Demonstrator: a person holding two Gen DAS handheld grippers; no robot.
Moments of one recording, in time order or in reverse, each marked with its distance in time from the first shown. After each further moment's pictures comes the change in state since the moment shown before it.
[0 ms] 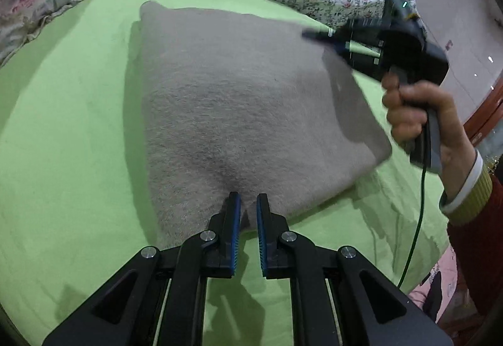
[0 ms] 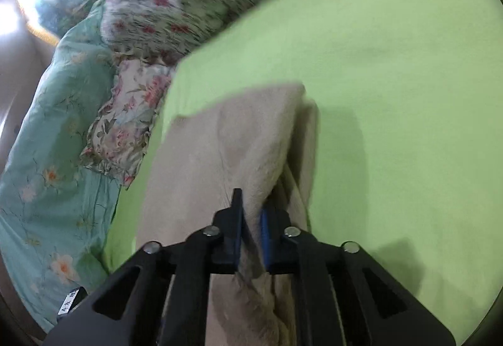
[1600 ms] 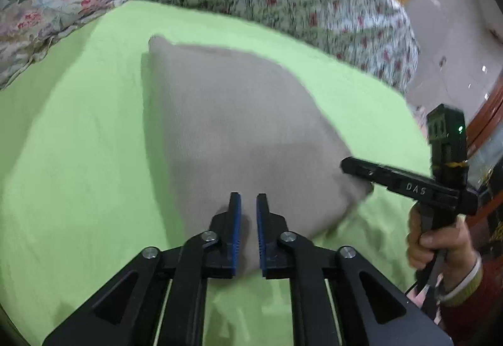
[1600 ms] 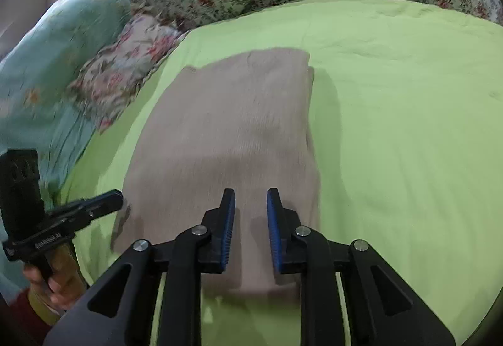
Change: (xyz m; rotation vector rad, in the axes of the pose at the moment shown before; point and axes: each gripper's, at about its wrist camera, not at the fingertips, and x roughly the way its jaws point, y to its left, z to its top) left arm -0.034 0.012 0.015 -0.009 -0.056 0.004; right arm -0.056 0.045 -0.113 -0.206 0.058 -0.274
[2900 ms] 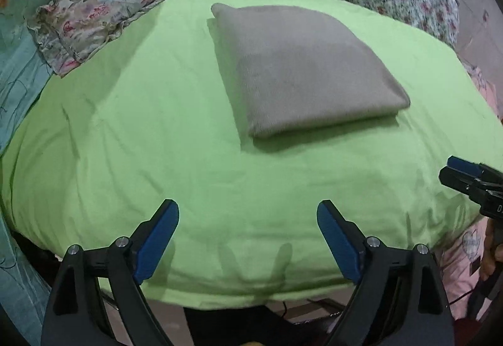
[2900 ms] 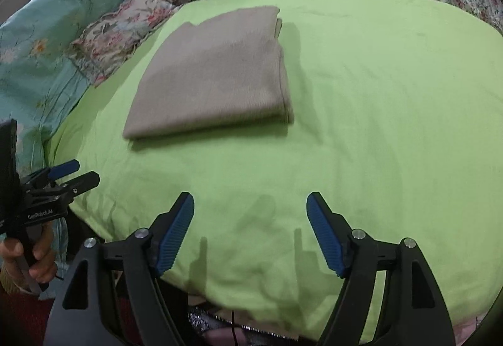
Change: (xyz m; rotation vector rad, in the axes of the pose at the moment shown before) left arm -0.059 -0.025 -0.088 0.066 0.083 0.366; right arm -0.083 0.017 -0.124 0.006 0.037 -0.128
